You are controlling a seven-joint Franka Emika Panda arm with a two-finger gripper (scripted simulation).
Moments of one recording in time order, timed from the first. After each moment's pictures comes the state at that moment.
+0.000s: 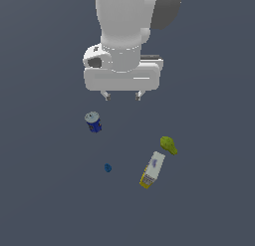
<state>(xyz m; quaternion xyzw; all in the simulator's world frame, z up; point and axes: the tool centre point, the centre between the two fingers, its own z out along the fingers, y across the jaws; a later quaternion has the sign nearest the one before) -0.003 -0.014 0.329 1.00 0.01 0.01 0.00</state>
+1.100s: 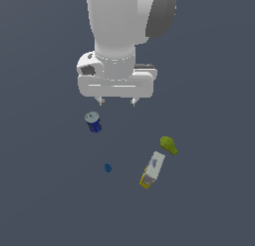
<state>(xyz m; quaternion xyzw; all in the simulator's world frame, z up) 0.010 -0.032 0.317 1.00 0.00 0.00 0.01</state>
